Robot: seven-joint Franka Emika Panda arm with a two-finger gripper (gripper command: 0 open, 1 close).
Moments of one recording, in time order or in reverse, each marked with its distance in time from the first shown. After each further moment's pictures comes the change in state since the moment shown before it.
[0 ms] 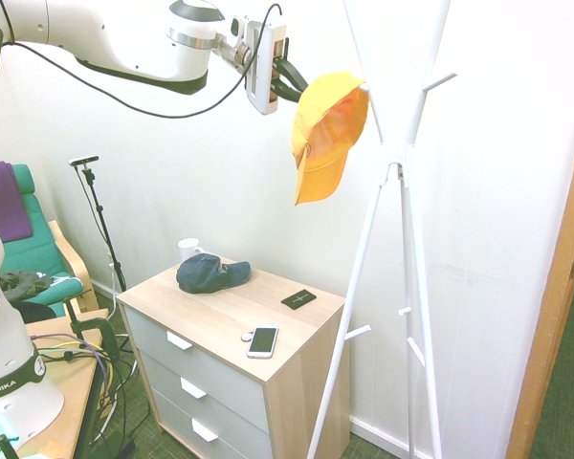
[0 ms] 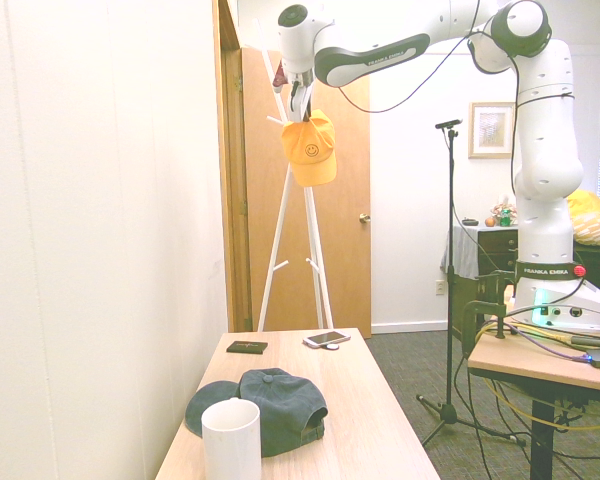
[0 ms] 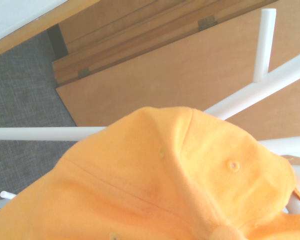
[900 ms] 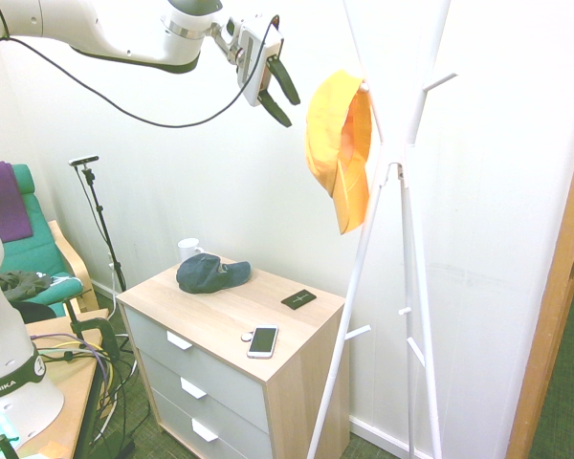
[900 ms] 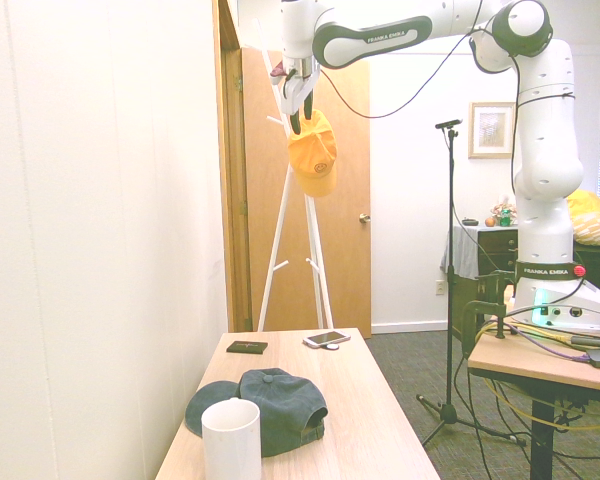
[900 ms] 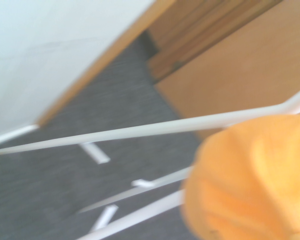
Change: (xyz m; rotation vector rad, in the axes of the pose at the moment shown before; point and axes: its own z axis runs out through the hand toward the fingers) arm 0.003 0.002 -0.025 0.251 -0.344 0.147
